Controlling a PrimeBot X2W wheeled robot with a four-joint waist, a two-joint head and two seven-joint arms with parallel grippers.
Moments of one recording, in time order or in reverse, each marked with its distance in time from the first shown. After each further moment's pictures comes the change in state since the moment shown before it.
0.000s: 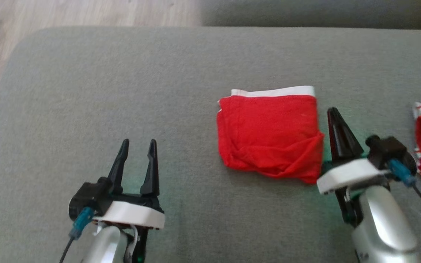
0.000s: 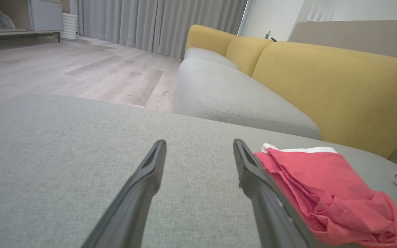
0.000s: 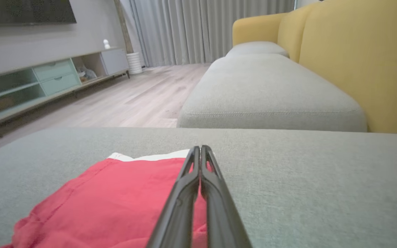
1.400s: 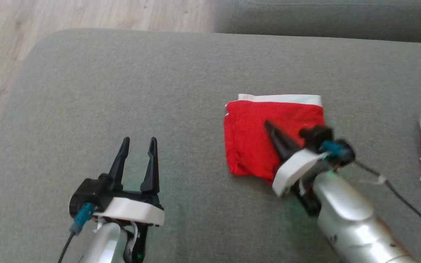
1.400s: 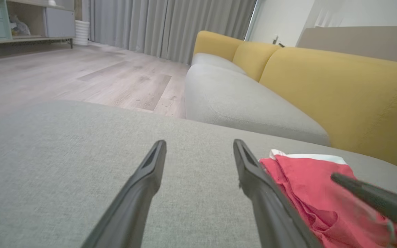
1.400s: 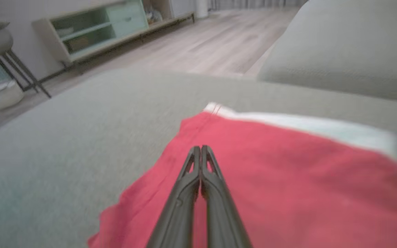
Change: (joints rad) left arm -0.032 -0.001 -0.011 0.043 -0.007 0.001 0.000; right arm -0.286 -0.015 0.495 0.466 0.237 0.000 0.001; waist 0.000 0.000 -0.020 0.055
